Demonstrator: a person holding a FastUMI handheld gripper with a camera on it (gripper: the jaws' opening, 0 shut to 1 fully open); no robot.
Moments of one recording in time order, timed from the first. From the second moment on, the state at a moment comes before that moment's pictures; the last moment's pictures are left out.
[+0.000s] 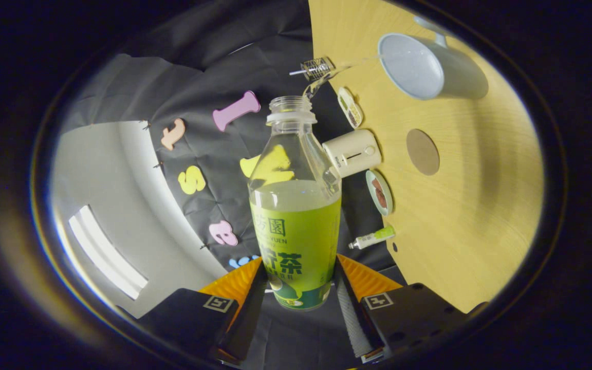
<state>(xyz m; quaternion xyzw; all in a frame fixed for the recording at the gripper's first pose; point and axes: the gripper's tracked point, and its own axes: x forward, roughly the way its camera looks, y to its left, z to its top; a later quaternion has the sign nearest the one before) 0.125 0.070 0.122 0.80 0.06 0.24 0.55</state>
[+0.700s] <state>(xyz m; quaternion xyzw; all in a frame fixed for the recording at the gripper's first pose) 0.130 0.074 0.129 0.81 0.05 0.24 0.53</state>
